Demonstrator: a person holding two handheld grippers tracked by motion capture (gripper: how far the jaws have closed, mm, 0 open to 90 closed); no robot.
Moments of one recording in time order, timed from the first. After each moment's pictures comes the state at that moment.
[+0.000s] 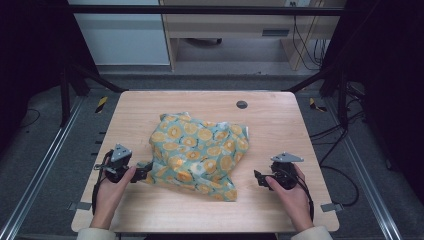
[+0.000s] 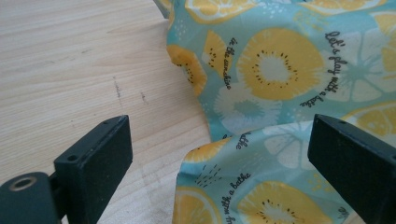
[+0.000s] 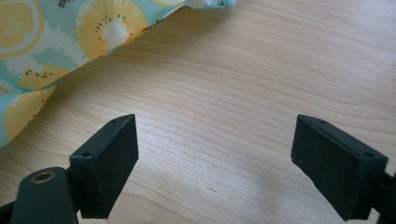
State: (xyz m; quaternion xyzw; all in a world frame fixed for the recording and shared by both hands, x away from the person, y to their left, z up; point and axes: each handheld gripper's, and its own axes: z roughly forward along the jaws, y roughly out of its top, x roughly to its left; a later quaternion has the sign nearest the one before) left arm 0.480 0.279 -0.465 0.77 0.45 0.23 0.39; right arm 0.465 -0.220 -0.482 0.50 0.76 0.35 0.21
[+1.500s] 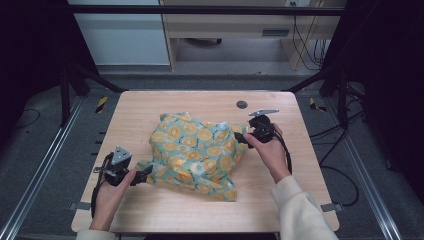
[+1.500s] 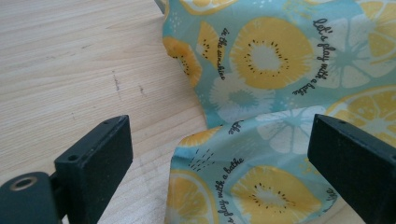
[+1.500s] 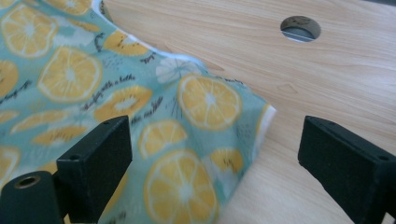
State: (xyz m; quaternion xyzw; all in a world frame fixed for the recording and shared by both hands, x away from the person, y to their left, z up) left arm 0.471 0.278 -0.465 0.77 0.45 0.23 0.39; right arm 0.582 -0.162 -0.420 0.49 0.77 0.36 0.18
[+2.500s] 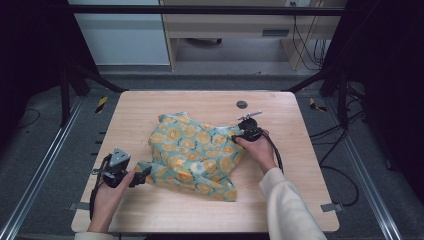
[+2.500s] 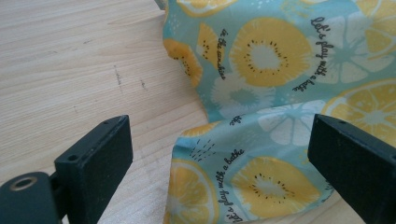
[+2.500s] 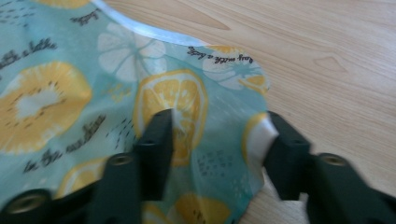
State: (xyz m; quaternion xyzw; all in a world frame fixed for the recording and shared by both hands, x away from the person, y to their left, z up) left arm 0.467 0.281 -0.465 0.77 0.45 0.23 0.39; right arm 0.624 -0.144 -0.480 0.49 0.80 0.30 0.16
